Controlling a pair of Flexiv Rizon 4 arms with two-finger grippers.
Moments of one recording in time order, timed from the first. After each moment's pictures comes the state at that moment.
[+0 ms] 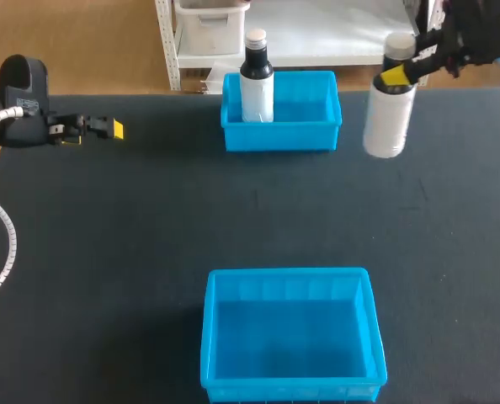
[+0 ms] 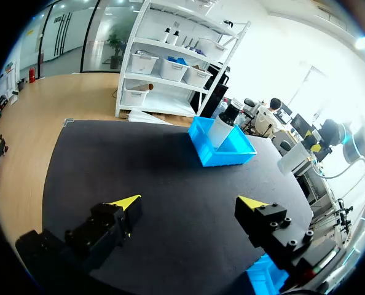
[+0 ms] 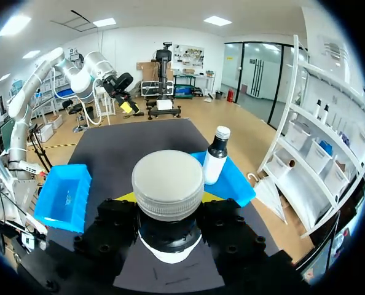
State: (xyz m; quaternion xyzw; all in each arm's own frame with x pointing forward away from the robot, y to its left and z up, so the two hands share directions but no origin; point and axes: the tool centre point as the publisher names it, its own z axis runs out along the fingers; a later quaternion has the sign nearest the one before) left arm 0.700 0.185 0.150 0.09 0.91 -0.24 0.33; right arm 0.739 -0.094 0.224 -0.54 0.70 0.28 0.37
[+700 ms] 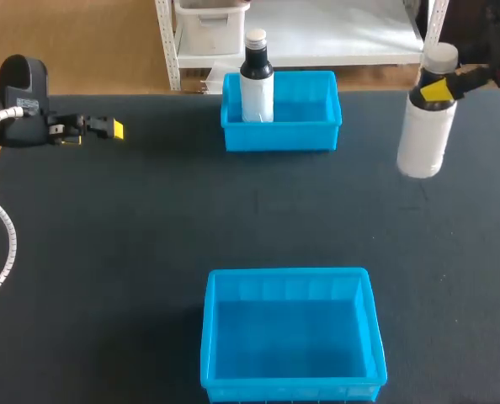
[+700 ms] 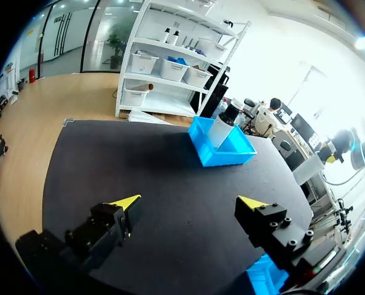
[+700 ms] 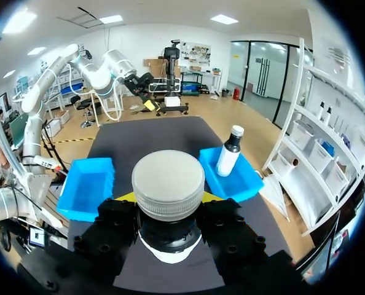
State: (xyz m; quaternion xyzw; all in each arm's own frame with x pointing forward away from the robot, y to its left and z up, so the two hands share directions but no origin) left arm 0.700 0.185 0.150 0.09 0.91 -0.24 0.33; right arm 0.663 -0.118 0.250 -0.56 0.69 0.29 0.35
